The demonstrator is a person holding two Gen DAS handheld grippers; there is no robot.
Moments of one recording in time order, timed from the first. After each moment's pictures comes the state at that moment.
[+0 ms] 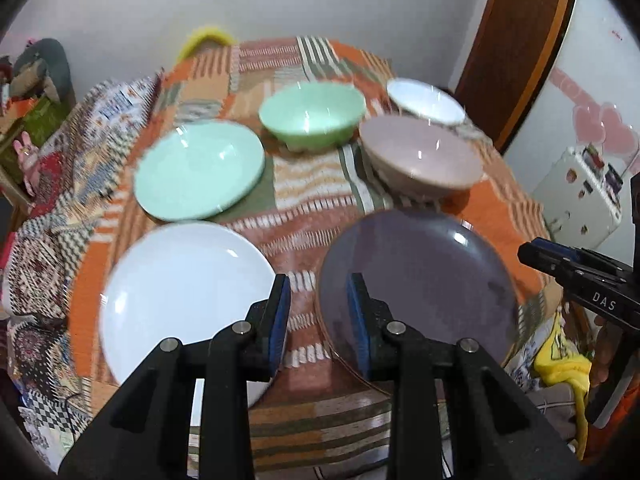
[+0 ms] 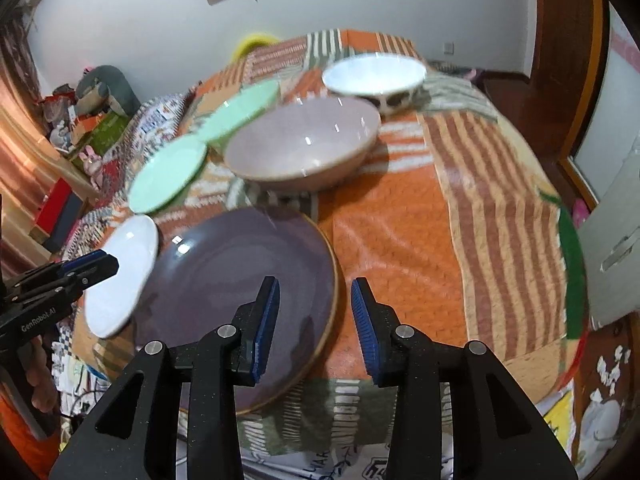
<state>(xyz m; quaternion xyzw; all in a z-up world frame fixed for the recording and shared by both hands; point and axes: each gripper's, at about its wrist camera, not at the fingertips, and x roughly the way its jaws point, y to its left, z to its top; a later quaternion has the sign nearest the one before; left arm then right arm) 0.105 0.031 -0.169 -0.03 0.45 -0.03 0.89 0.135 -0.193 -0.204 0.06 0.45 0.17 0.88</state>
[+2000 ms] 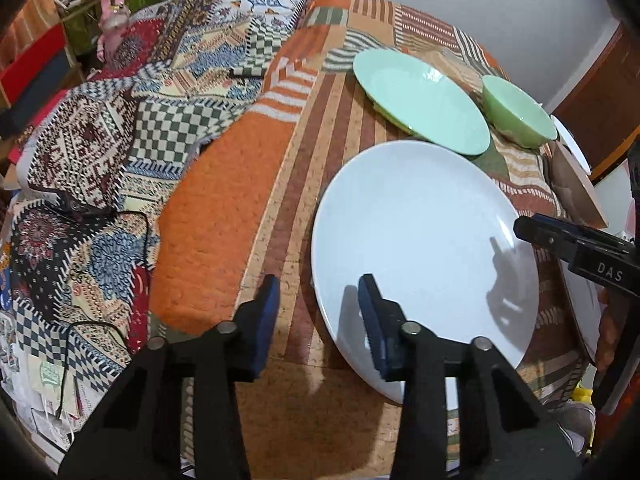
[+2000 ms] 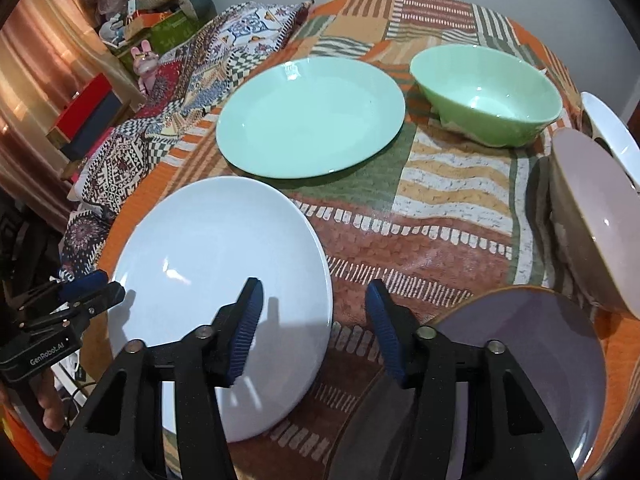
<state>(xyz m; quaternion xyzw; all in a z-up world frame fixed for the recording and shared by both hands) 0.067 0.242 -0.268 -0.18 0.51 0.08 0.84 0.193 0.040 -0.251 -0.07 0.51 0.28 0.81</state>
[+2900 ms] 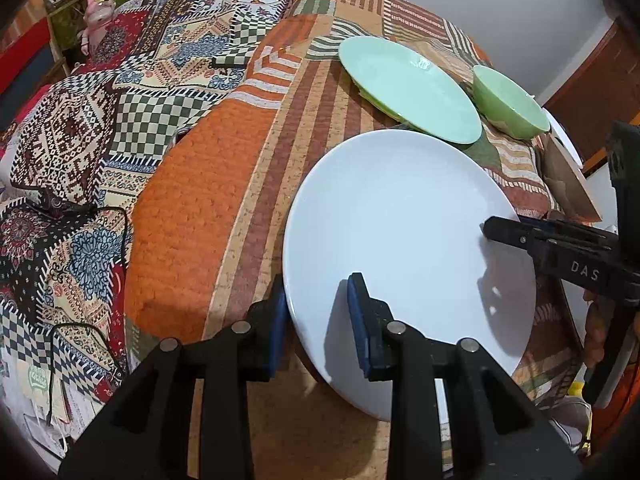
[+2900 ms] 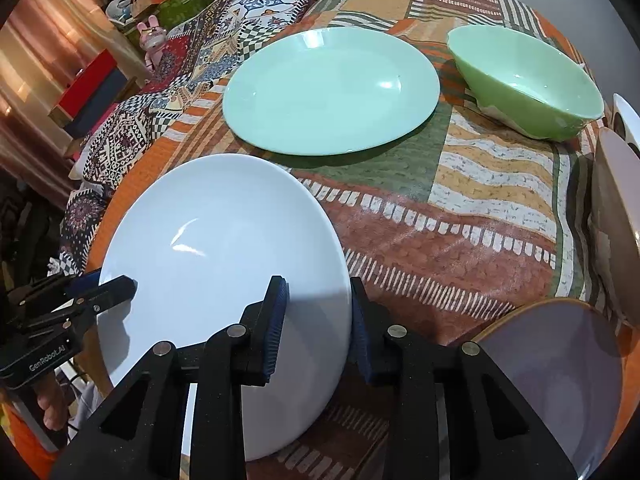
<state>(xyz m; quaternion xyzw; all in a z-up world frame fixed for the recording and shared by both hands) 0.071 0.237 -0.277 -0.19 0.51 0.06 0.84 0.198 0.054 -0.264 -0.09 0.53 0.30 0.79</state>
